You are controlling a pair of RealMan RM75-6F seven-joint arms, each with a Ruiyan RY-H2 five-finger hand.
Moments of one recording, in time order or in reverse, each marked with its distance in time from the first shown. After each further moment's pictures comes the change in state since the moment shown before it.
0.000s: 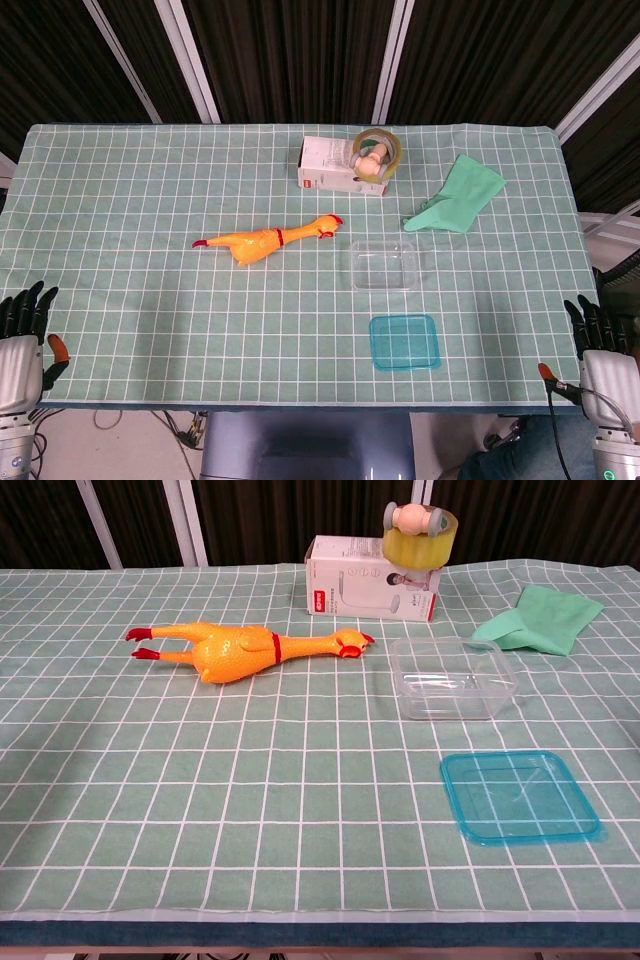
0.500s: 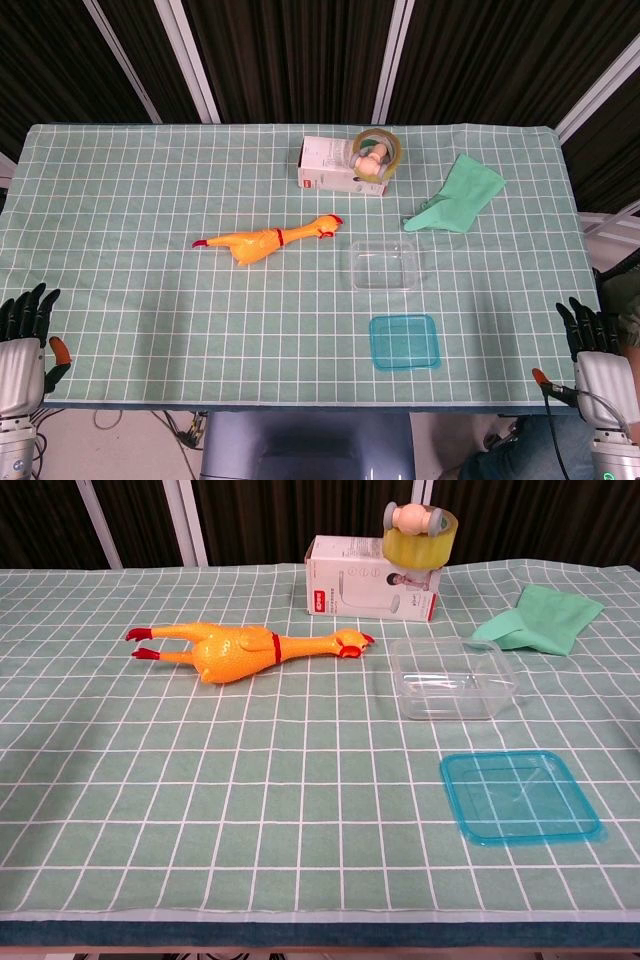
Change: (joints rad) left arm 0.006 -0.005 0.008 -0.003 0.015 0.011 0.016; right arm 0.006 0.034 -0.024 -0.027 -0.016 -0.036 0.020
